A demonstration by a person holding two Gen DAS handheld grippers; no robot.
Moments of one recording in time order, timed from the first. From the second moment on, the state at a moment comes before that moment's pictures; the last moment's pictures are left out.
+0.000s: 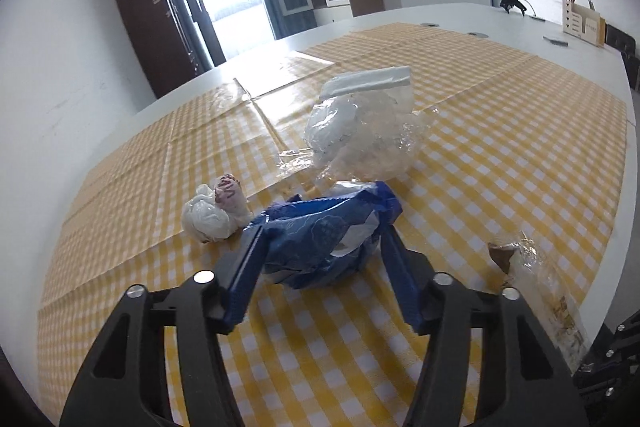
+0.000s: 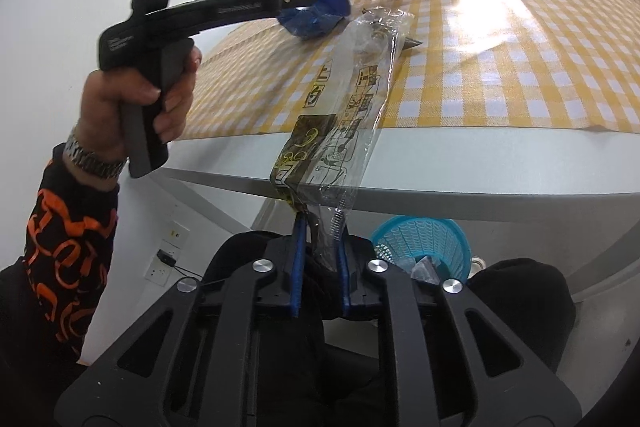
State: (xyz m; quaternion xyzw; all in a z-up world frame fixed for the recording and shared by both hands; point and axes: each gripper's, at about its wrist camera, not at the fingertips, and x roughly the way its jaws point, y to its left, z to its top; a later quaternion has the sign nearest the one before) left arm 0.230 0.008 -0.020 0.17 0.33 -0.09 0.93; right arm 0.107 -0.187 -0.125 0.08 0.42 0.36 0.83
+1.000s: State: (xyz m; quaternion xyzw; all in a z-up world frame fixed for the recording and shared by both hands) left arm 0.048 0.050 -0.003 -0.06 0.29 -0.07 0.95; right arm 0.022 -0.192 -0.090 -0.04 0.29 0.33 0.90
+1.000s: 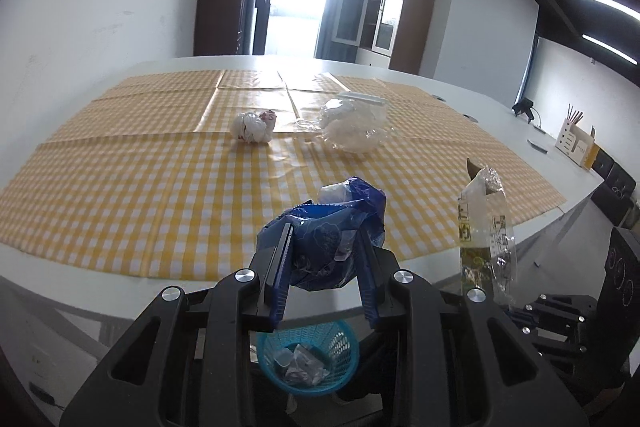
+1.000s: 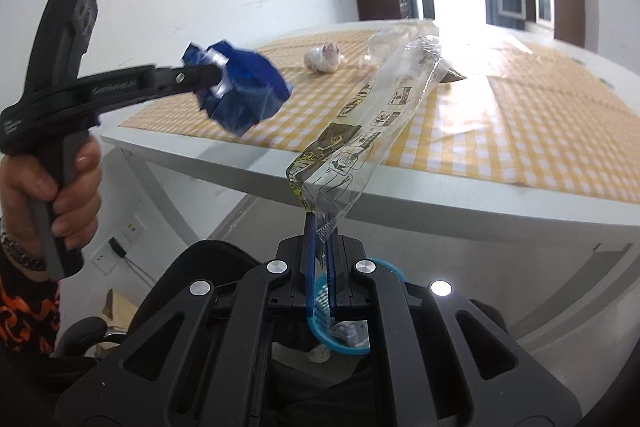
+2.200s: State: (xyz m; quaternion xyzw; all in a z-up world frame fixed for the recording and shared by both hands) left arm 0.004 0.058 -0.141 -0.10 0.40 -0.07 0.91; right arm -0.014 -0.176 -0.208 -0.13 0.42 0.33 0.84
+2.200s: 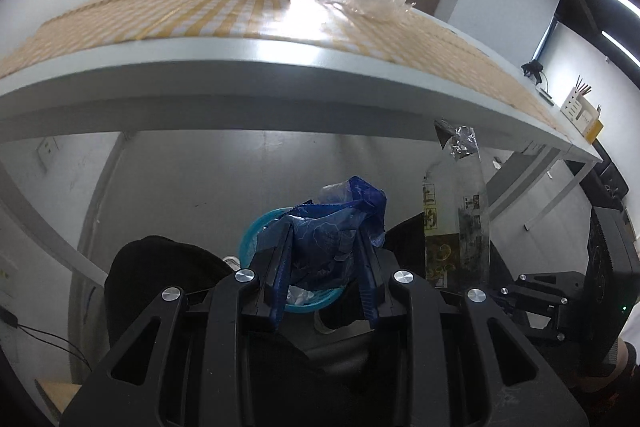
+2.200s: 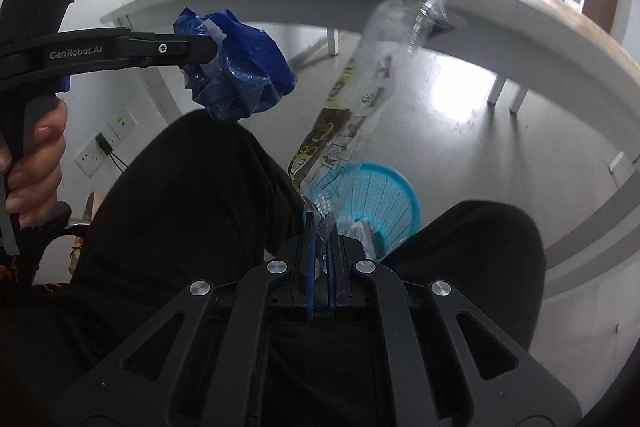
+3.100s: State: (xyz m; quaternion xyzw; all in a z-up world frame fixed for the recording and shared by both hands) left arm 0.123 0.073 -0.297 -0.15 0.54 -0.01 0.83; right arm 0.105 -0.117 -0.329 -0.14 0.60 0.25 0.75
